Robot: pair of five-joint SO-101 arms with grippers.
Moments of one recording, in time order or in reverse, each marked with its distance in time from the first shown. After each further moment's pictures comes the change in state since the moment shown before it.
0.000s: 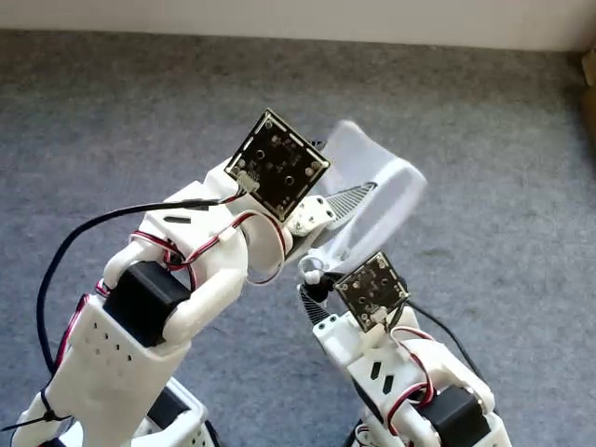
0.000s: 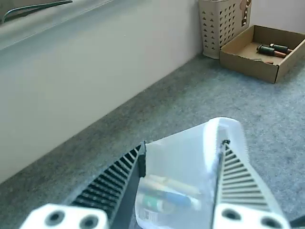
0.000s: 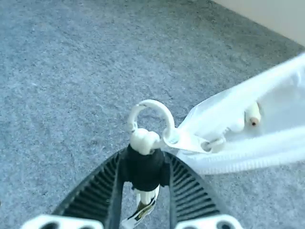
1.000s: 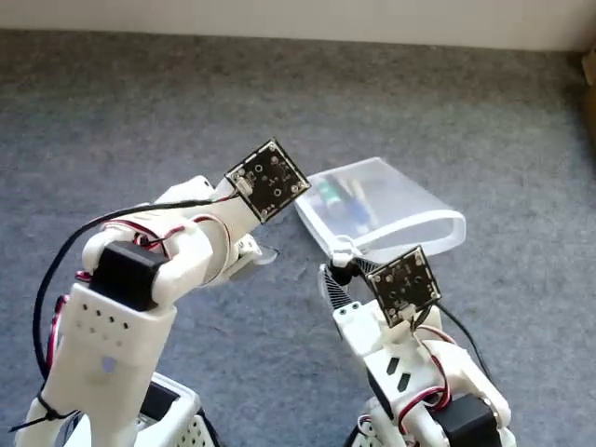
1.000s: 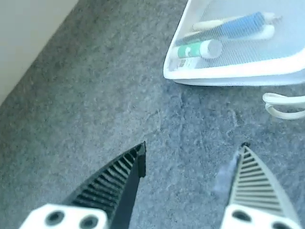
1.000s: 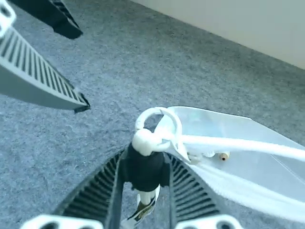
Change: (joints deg) left arm -16.4 0.0 6.4 24.7 -20.6; right arm 8.6 0.0 -3.7 0.4 0.0
